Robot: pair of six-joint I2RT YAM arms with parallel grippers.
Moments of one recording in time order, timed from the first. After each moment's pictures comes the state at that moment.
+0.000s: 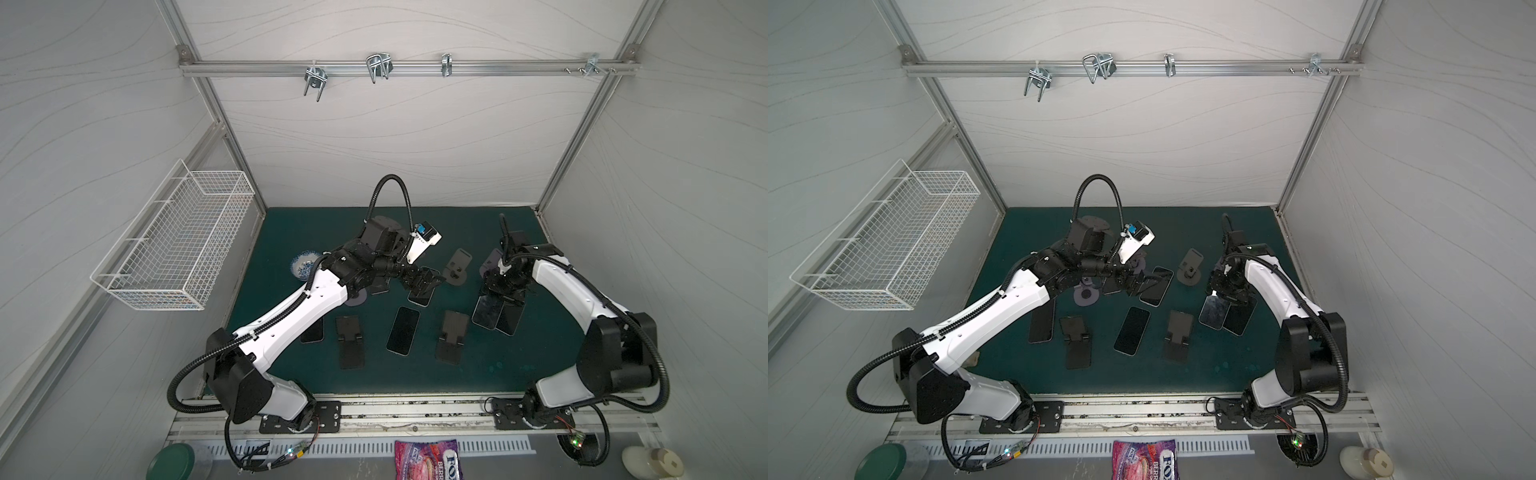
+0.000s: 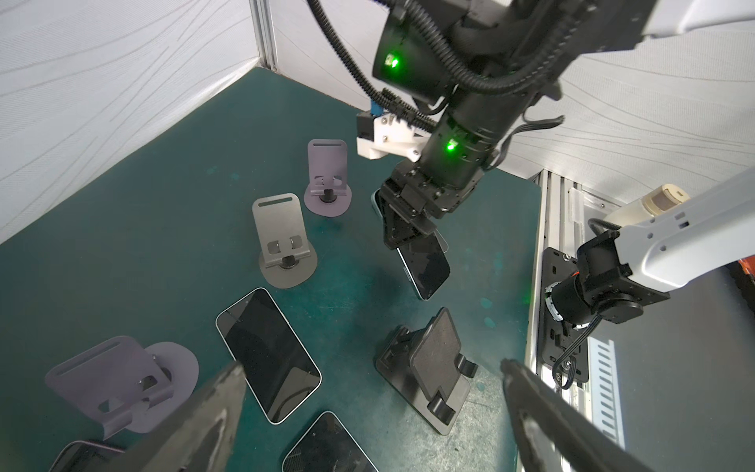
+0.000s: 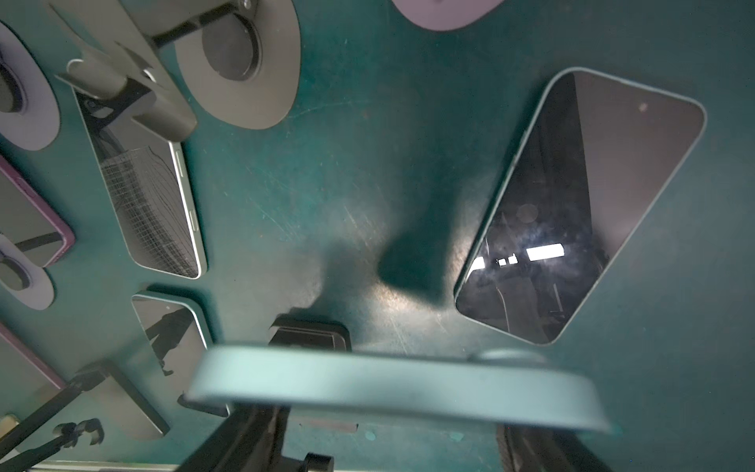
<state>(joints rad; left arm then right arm) -0.69 1.42 1.35 -0.51 0.46 0.12 0.21 1.51 1.16 -1.05 -0.17 0.44</state>
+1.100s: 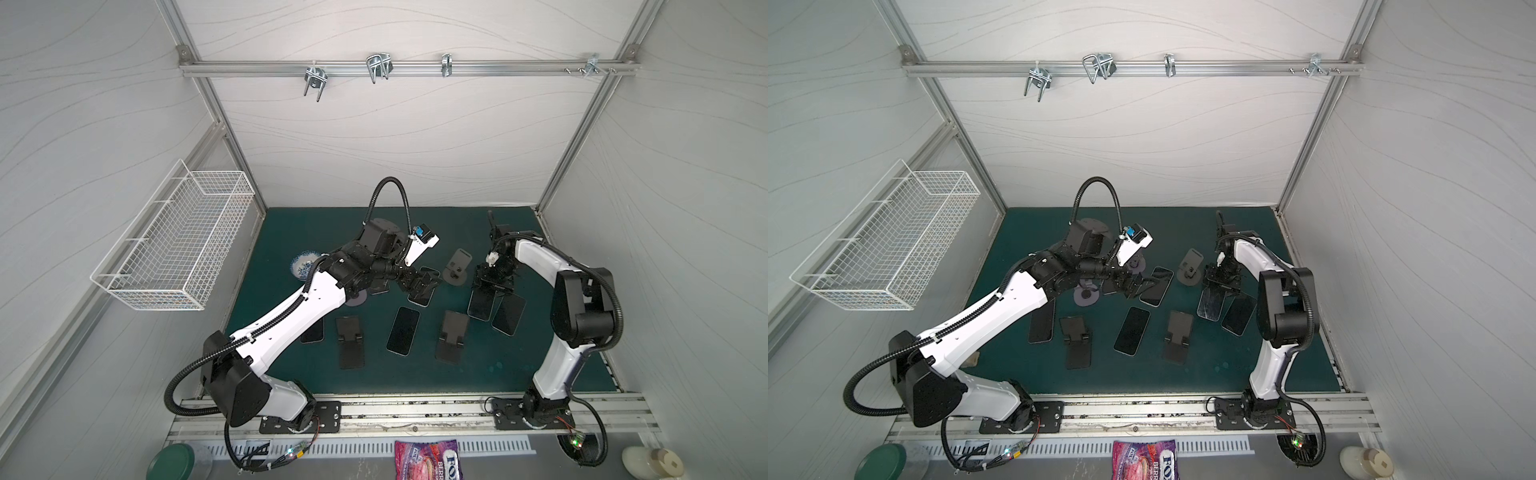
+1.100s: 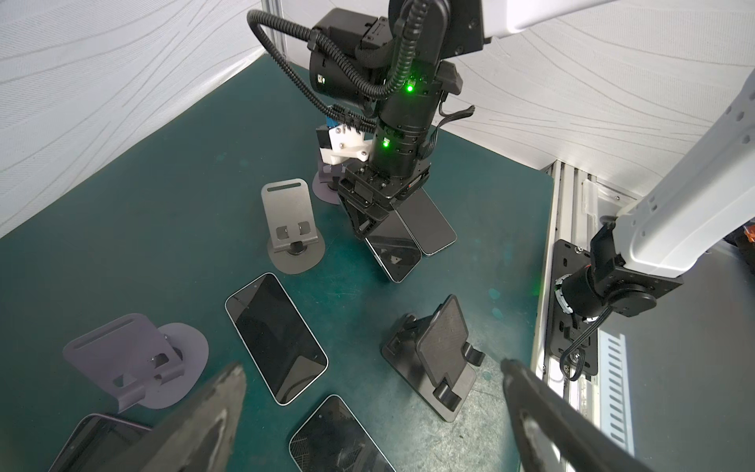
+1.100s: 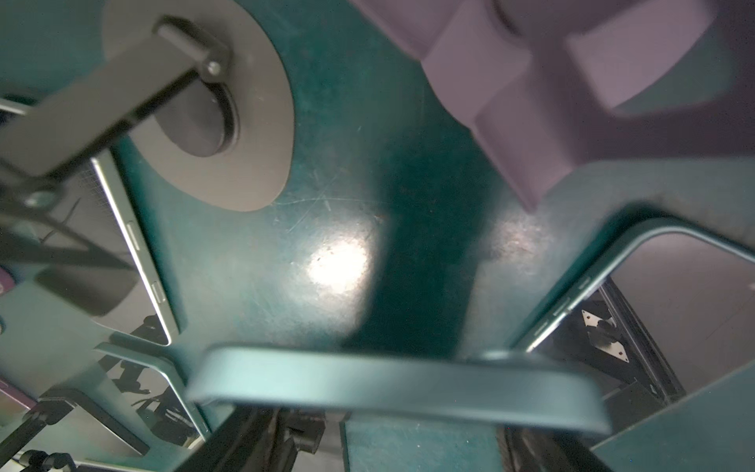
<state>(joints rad) -0.69 1.41 1.33 -0.53 0.42 0.13 0.17 1.85 1.34 -1.04 -0.22 0.32</state>
